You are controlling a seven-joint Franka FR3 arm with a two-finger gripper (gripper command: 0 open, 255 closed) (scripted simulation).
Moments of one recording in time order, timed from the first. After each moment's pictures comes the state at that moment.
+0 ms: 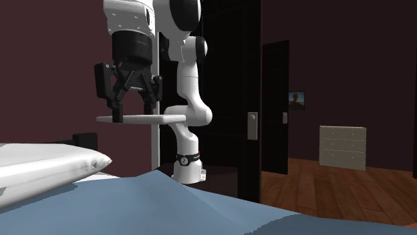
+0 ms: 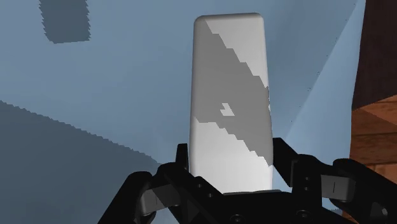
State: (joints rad) arm 0.02 0.01 0.10 -1.88 0.01 1.89 -1.15
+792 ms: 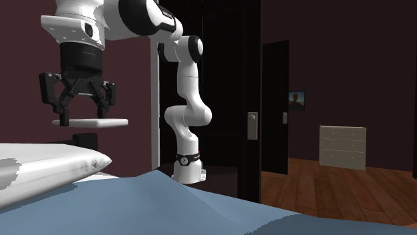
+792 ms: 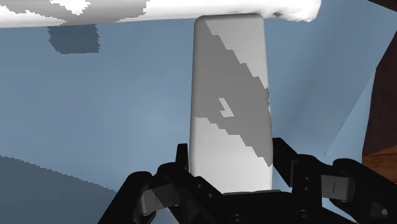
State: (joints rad) arm -0.09 0.00 -0.02 -1.92 0.01 1.91 -1.38
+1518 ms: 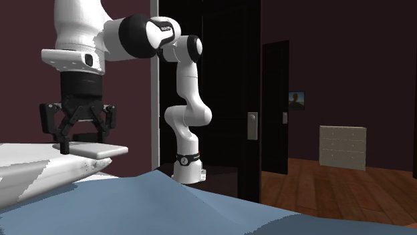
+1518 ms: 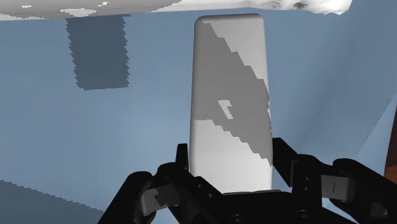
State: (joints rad) arm -0.09 0.04 -0.02 -2.03 0.01 2.05 -1.38
